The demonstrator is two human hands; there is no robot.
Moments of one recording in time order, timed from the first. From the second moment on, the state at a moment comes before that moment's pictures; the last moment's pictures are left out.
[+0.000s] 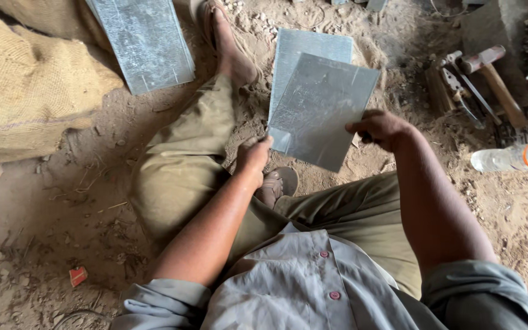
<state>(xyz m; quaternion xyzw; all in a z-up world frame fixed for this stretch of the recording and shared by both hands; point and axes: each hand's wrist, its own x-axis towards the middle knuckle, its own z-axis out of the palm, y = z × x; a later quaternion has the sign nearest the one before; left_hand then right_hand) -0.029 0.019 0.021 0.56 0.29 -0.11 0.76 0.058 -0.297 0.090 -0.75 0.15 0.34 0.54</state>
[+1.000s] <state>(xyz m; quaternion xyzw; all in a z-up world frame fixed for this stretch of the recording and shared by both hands) -0.027 0.008 0.015 0.72 0.20 -0.08 0.66 -0.040 -0.179 0.070 -0.93 -0.15 0.00 0.32</state>
